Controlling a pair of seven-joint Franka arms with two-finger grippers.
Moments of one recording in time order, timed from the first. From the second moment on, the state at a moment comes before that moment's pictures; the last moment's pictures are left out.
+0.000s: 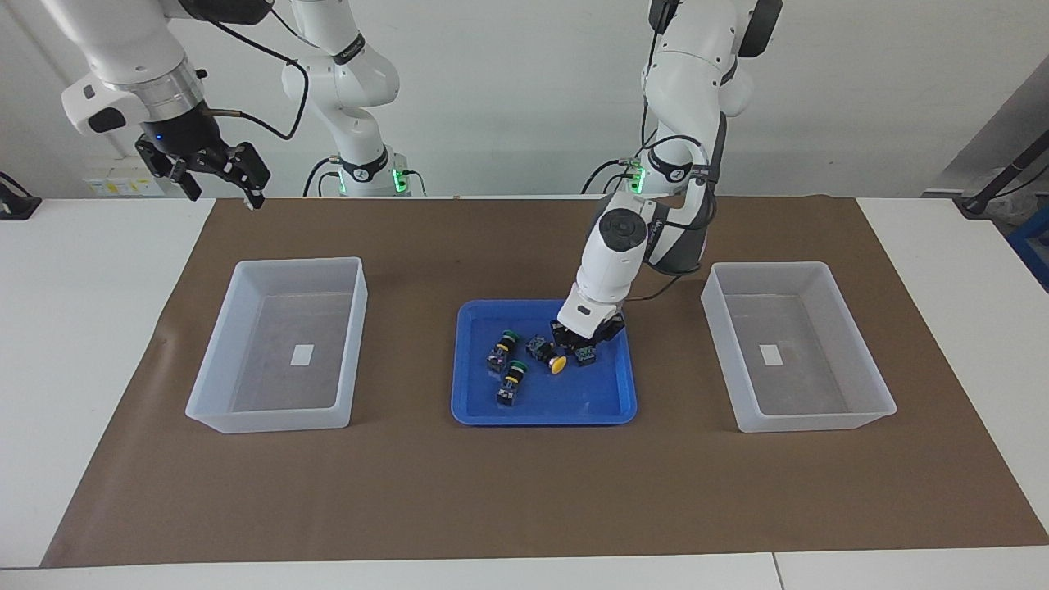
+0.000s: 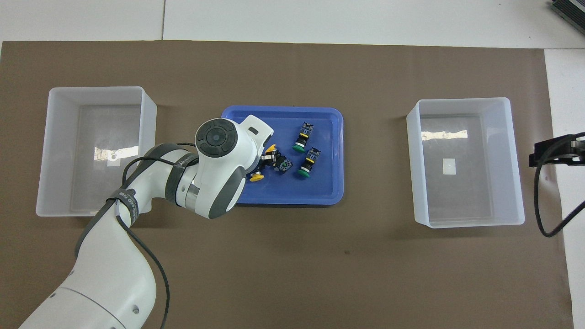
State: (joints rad) left arm -0.49 0.42 -0.06 -1.86 -0.06 2.34 -0.59; right arm 0.02 -0.07 -0.07 -1.60 -0.03 1.50 0.11
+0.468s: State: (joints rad) left arm -0.49 0.41 -0.05 -1.81 -0.06 2.27 -0.59; right arm 0.02 -0.07 -0.07 -1.60 -0.03 1.50 0.11
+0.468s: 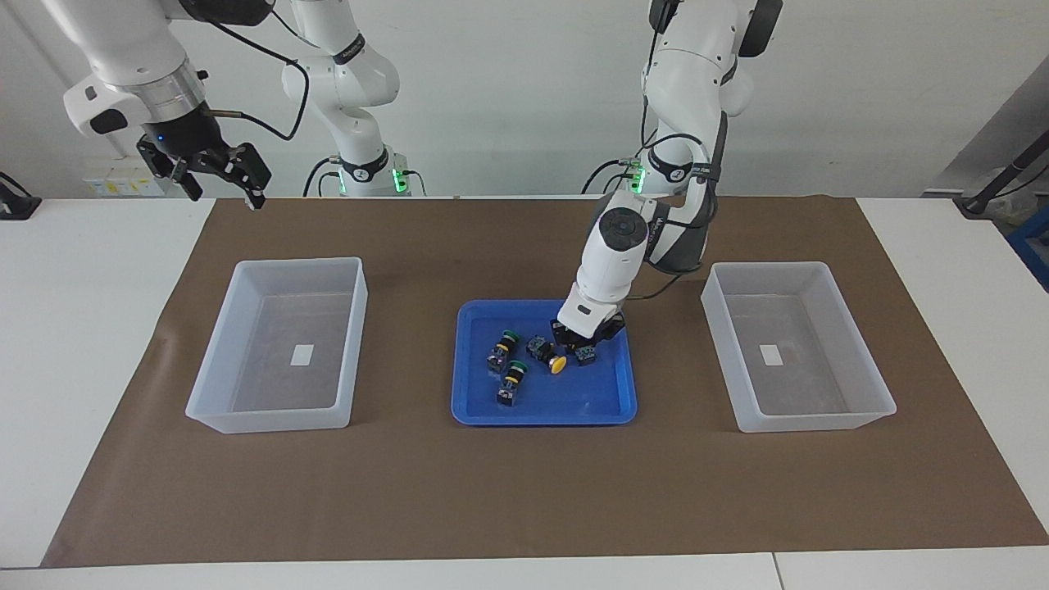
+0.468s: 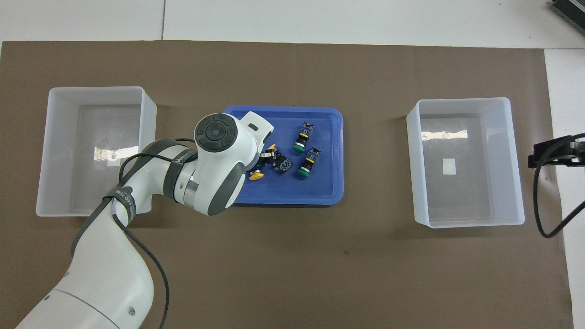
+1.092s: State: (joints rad) left arm -0.34 0.42 -0.03 -1.41 -0.06 1.86 -0.56; right arm 0.13 -0.06 -0.06 -1.74 0.02 1.77 0.11
